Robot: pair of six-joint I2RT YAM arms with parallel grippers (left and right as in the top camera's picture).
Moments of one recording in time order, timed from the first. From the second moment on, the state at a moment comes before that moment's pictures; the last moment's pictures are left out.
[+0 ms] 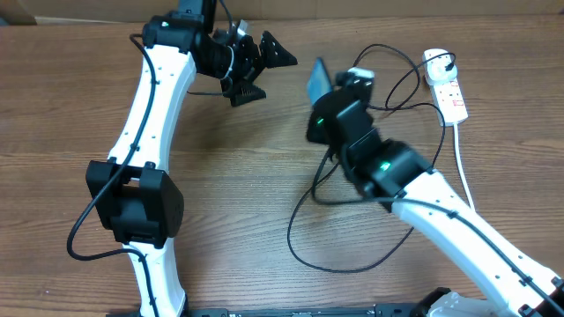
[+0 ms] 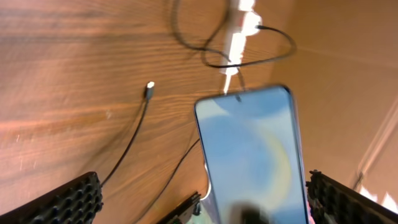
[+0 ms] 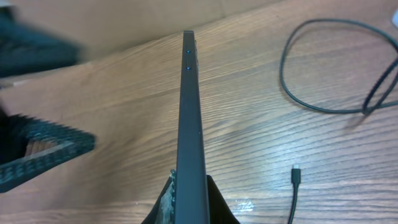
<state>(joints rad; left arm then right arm) -0.17 2.12 2.10 -1.16 0.87 -0.61 0.62 1.44 1.23 -0.50 0.35 0.70</state>
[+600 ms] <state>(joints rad) -0.05 1.79 2.10 -1.32 0.89 -0.22 0.25 1.44 1.23 -0.56 -0.20 0.78</state>
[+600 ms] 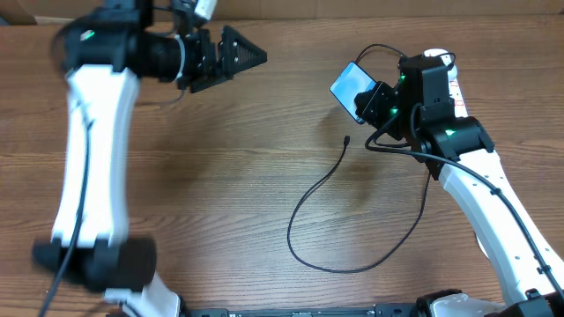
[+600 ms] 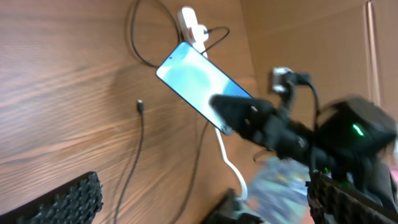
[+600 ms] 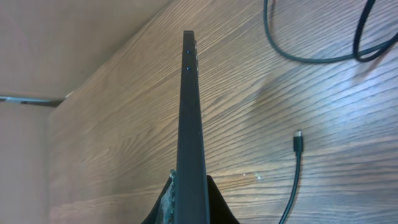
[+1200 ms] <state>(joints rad) -0.12 1.44 2.04 -1.68 0.38 -0.30 0.25 1.44 1.23 -0.47 -0.36 0.85</state>
